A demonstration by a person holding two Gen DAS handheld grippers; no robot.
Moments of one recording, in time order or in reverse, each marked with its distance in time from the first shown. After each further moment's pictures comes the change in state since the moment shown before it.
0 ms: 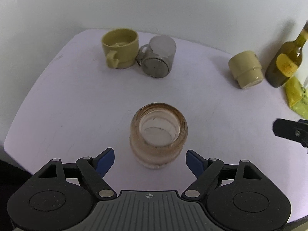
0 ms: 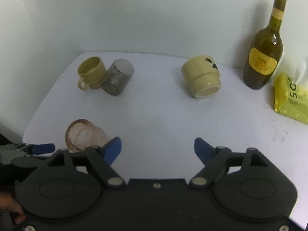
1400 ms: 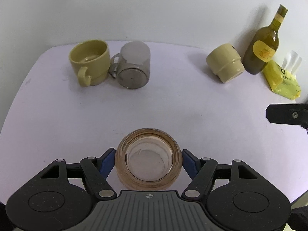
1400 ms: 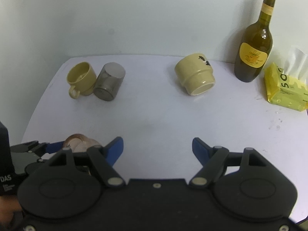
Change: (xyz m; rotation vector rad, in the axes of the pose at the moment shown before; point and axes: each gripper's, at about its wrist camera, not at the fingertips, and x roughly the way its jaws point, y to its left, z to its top) left arm 0.051 -0.003 0.028 0.195 0.003 -0.138; right arm 0.010 0.015 0.012 0.116 0.023 -0.103
